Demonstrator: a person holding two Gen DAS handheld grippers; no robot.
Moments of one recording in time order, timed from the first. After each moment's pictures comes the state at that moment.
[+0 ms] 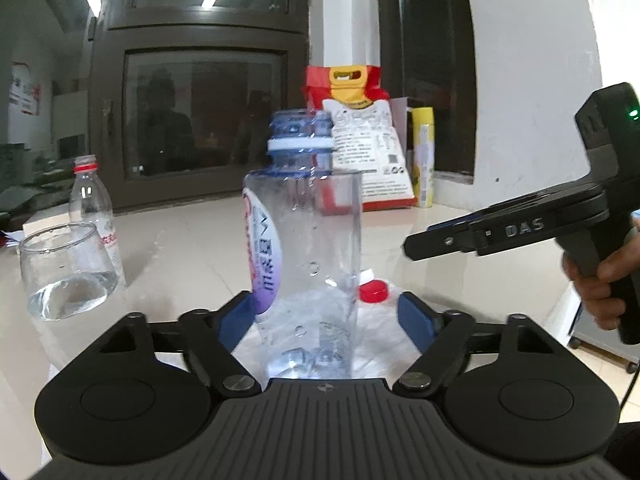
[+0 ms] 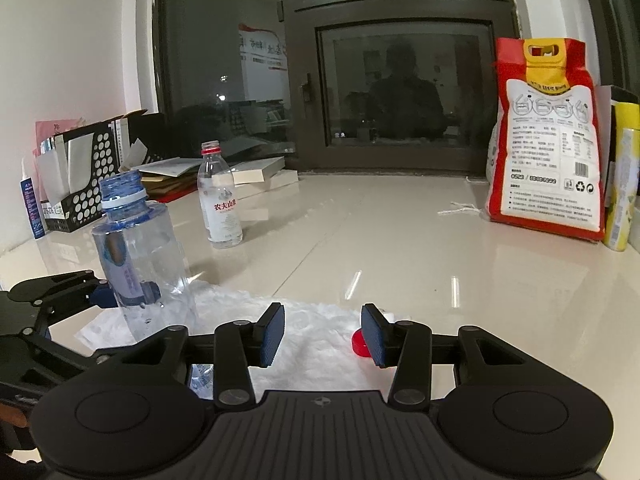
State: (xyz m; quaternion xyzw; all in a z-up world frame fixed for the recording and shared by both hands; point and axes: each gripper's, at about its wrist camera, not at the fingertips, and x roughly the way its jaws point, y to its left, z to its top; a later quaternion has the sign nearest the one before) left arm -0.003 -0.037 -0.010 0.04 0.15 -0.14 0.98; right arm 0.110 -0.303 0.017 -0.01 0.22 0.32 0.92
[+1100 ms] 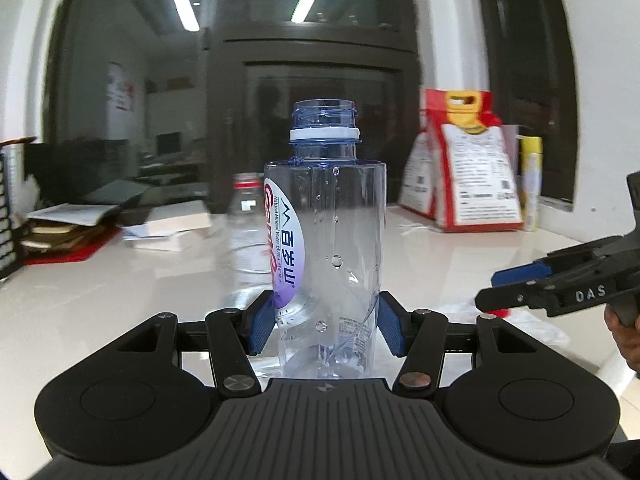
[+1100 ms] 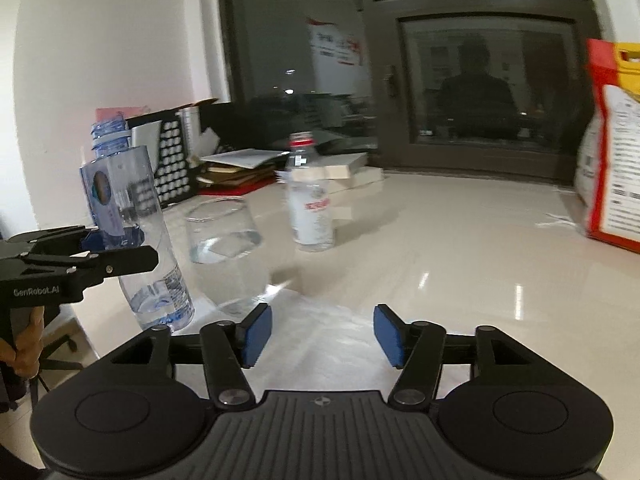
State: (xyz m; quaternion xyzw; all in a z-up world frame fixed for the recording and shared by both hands) left arm -0.042 0.061 0.041 0.02 0.14 0.01 0.99; right arm 0.109 -0.219 0.020 -0.02 0.21 0.43 0.88
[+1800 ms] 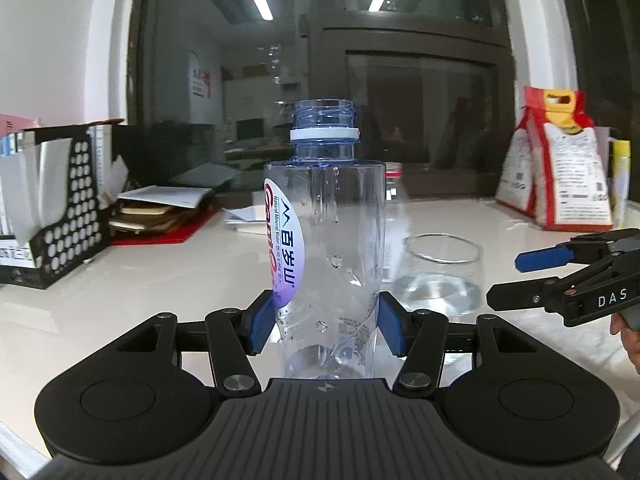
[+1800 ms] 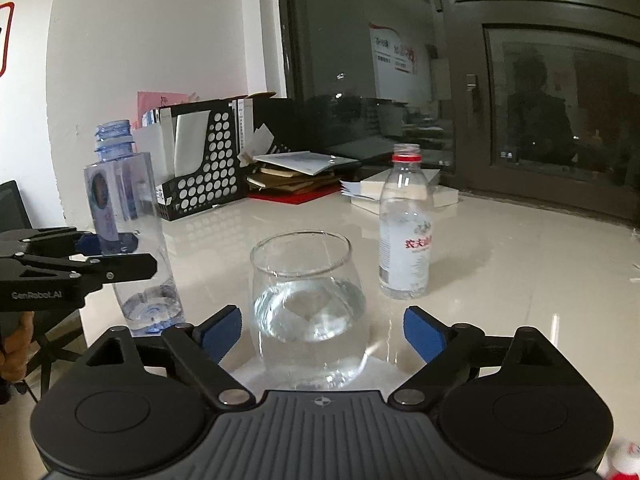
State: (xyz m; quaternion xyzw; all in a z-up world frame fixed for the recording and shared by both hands) left arm -0.048 0.148 0.049 0.02 0.16 0.13 0.98; right arm 0.124 -0.097 0.031 -0.05 0.19 0.48 0.85
